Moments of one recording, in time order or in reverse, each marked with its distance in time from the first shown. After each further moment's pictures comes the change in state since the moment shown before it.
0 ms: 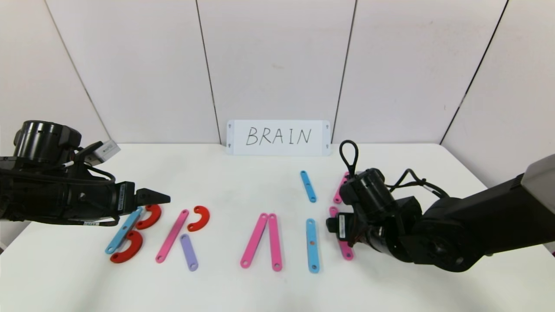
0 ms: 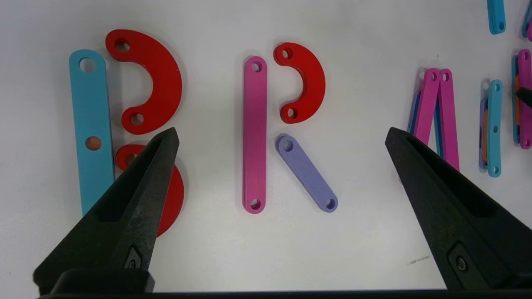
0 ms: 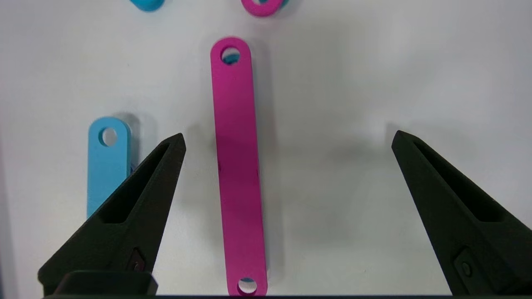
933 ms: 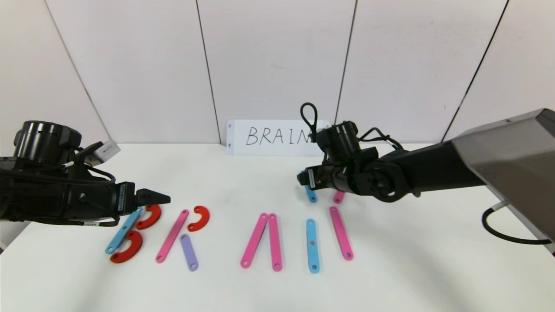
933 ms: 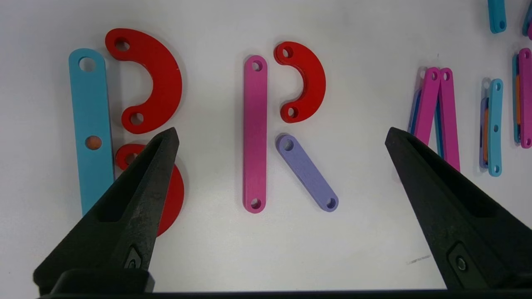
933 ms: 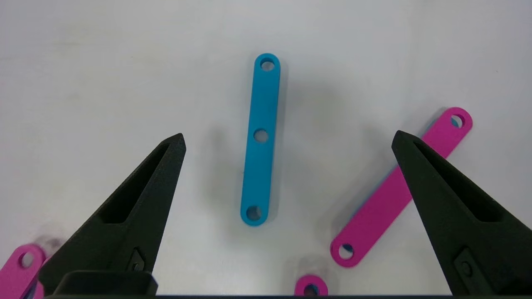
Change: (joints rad) left arm -0.001 0.000 0.002 0.000 0.000 0.000; right arm -0.075 0.230 -0.521 0.049 0.131 -0.340
